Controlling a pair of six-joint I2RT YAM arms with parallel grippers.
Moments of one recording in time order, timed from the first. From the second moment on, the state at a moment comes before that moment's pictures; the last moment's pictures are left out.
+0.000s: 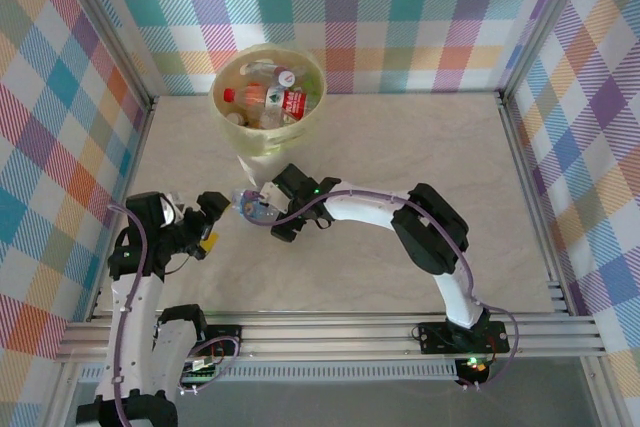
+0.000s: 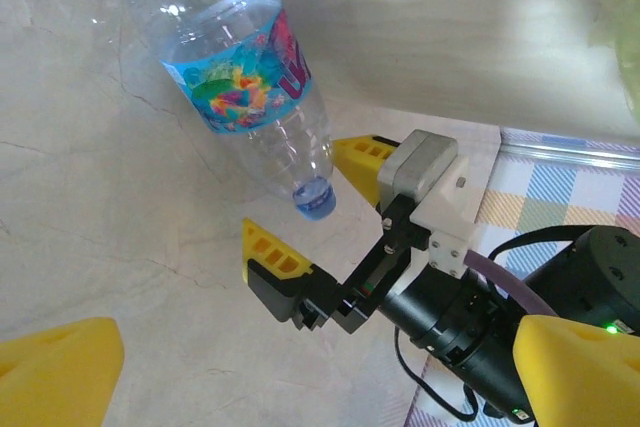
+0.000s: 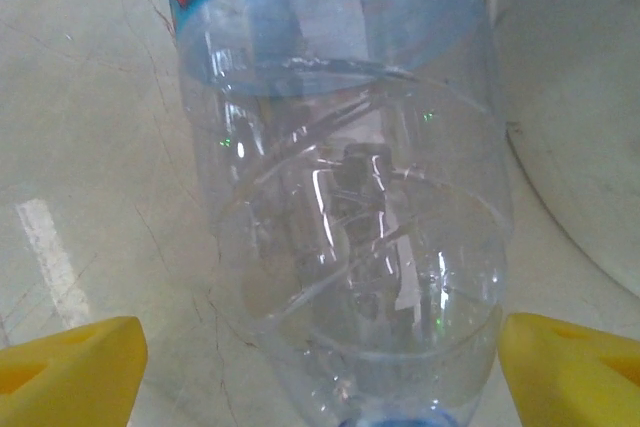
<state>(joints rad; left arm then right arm) 0.18 0.71 0.67 -0.77 0.63 -0.88 0.95 2.08 1.49 -0.42 -0.03 -0.28</state>
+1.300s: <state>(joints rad) 0.18 0.61 0.44 -0.65 0.71 -0.86 0.98 1.90 1.19 -0.31 -0.13 0.07</state>
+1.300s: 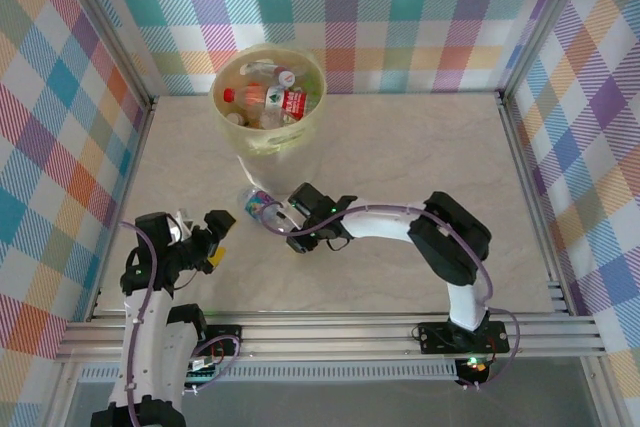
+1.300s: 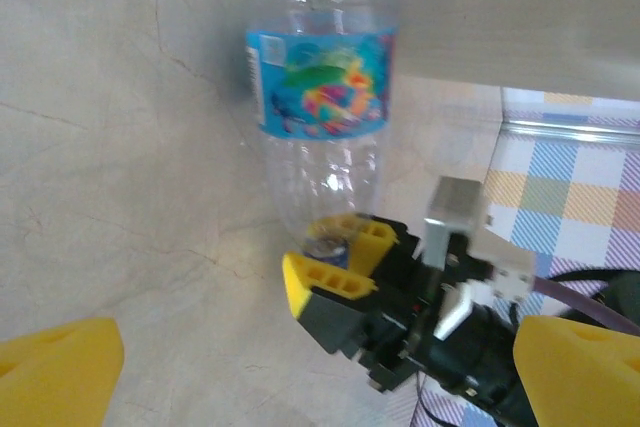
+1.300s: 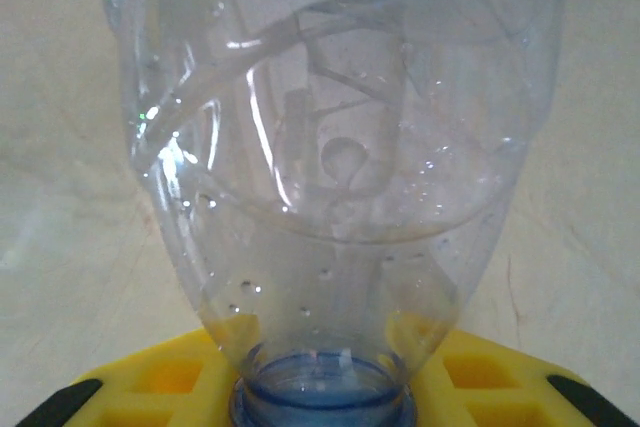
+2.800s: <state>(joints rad) -0.14 0.73 0.50 -0.33 0.53 -1.10 1.06 1.61 1.06 -0.31 -0.37 0.27</state>
